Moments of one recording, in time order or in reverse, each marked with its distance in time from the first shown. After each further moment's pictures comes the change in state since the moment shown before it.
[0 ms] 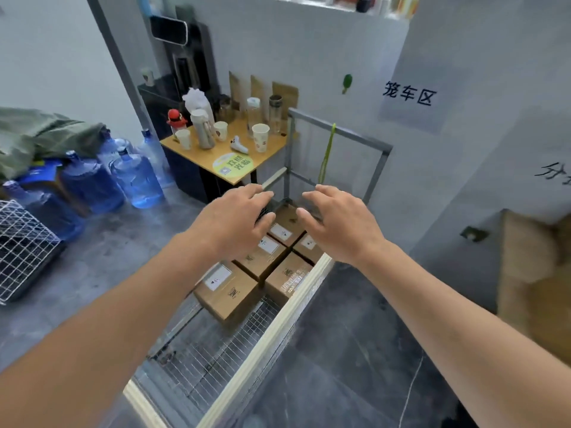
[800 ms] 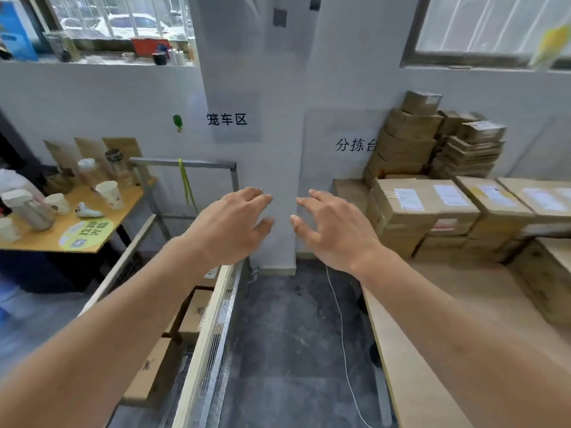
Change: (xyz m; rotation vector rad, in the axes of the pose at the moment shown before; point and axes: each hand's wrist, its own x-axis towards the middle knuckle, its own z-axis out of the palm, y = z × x) left_hand -0.005 0.234 -0.030 -0.047 0.007 0.601; right_hand -0.221 0.083 -0.116 -0.100 0.190 0.520
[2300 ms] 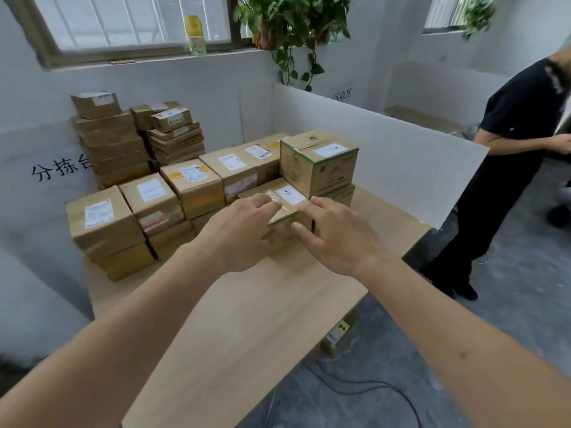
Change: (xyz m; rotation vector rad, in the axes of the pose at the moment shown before) left_hand 0.096 0.682 0.128 -0.109 -0.117 0.748; right_hand -0.430 0.500 -0.193 -0.114 0.141 0.674
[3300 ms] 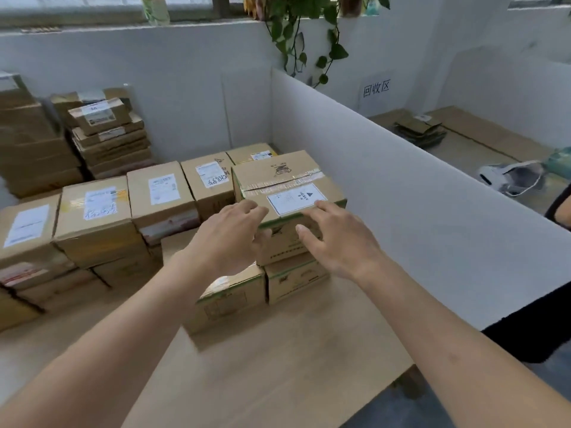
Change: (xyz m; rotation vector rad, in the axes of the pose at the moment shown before) left_hand 0.417 -0.004 0.151 0.020 -0.076 -0.316; right_hand 0.349 0.335 0.046 0.086 -0.120 -0.096
